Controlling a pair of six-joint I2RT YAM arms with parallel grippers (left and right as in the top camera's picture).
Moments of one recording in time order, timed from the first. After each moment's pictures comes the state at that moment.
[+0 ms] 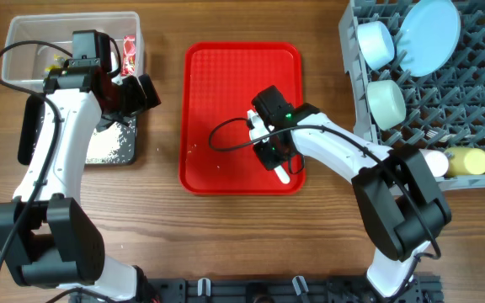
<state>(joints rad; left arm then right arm) 0.05 1.71 1.40 -0.93 0.09 -0.37 0.56 1.94 1.21 -0.69 -0.08 -0.02</state>
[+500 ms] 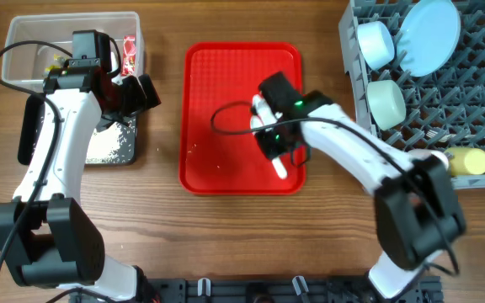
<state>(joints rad) 0.05 1.71 1.40 -0.93 0.09 -0.37 0.52 1.84 1.31 -0.82 -0.16 0.06</state>
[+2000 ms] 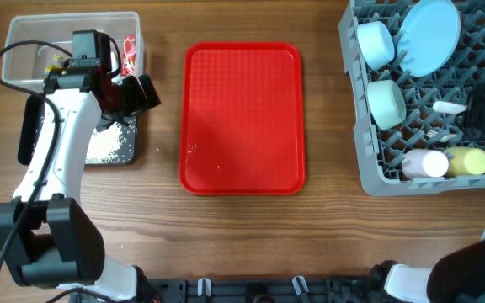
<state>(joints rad) 0.05 1.71 1.40 -0.93 0.09 -0.37 -0.47 1.53 1.33 -0.83 0.07 1.30</state>
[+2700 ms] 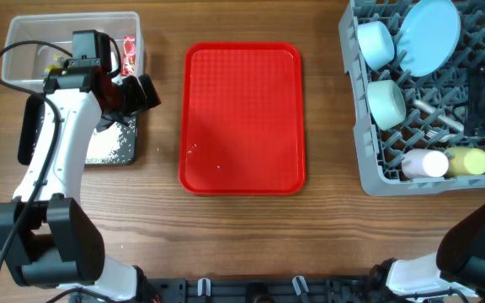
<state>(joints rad) 0.05 1.71 1.40 -0.93 0.09 -0.37 -0.47 1.67 1.33 -0.60 0.14 1.07</state>
